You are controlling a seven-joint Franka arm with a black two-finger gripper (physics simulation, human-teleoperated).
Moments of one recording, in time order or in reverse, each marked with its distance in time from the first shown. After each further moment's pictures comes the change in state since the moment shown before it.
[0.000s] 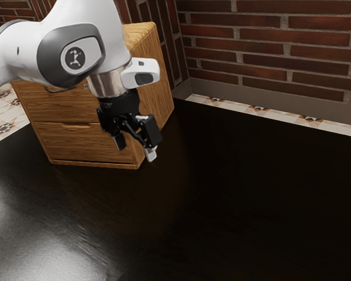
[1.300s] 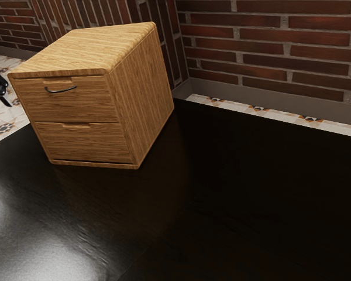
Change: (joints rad) arm 0.321 -0.206 0.265 -0.125 0.063 0.265 -1.260
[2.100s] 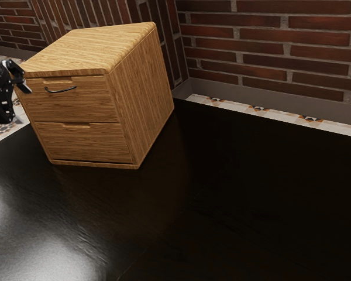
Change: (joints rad) arm -0.010 0.063 -0.027 -0.035 -0.002 0.239 -0.323
